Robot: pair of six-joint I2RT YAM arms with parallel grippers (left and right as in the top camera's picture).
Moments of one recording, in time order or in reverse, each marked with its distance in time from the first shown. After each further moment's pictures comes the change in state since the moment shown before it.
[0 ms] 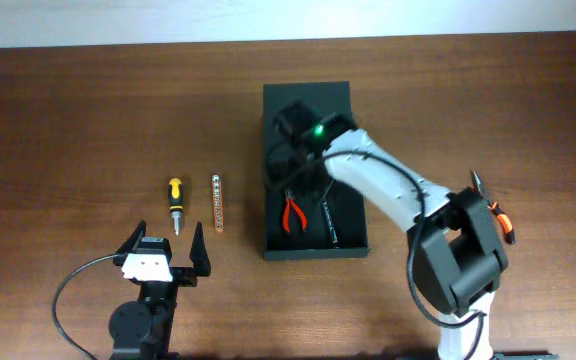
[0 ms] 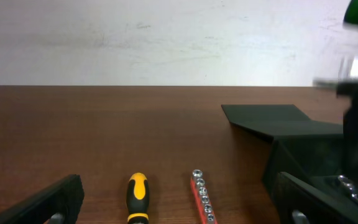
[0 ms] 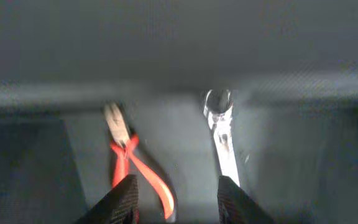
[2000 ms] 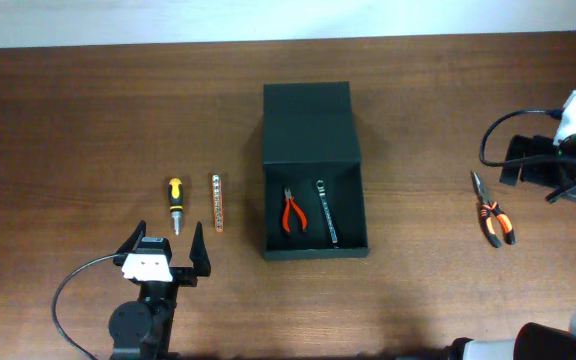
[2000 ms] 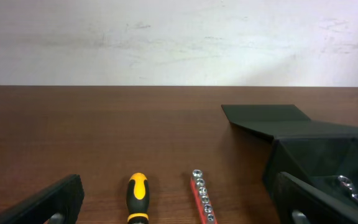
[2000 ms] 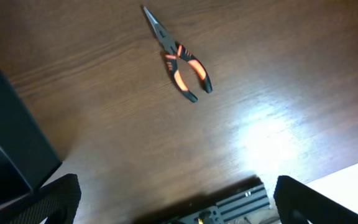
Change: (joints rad) left arm 0.000 0.000 0.000 0.000 0.000 0.000; right arm -0.853 -0.506 0.146 -0.619 0.107 -0.535
